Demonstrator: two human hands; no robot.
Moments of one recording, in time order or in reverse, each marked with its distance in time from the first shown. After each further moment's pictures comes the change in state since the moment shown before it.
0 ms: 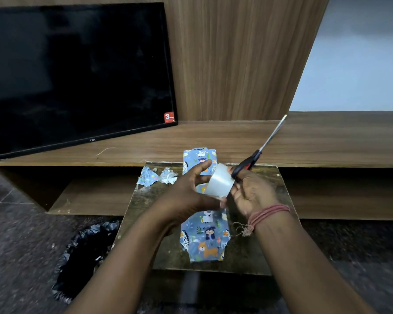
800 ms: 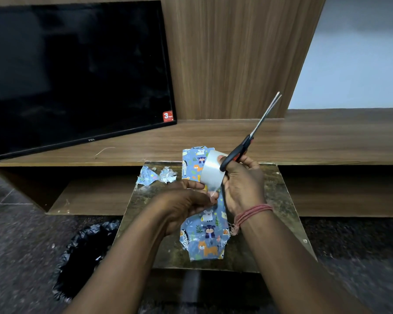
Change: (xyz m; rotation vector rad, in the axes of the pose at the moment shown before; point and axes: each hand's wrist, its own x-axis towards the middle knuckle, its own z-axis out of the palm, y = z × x) left_hand 0.004 -0.007 0.000 -0.379 0.136 -0.256; right_hand 0.006 0.018 0.018 0.080 0.045 -0.333
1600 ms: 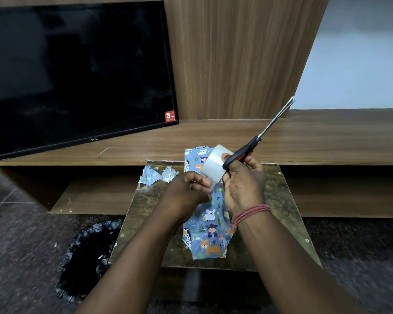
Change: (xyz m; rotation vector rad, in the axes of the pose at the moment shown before) left_hand 0.010 -0.005 -0.005 0.391 0.124 0.260; right_hand -0.005 0.002 0.007 0.148 0.035 -0.036
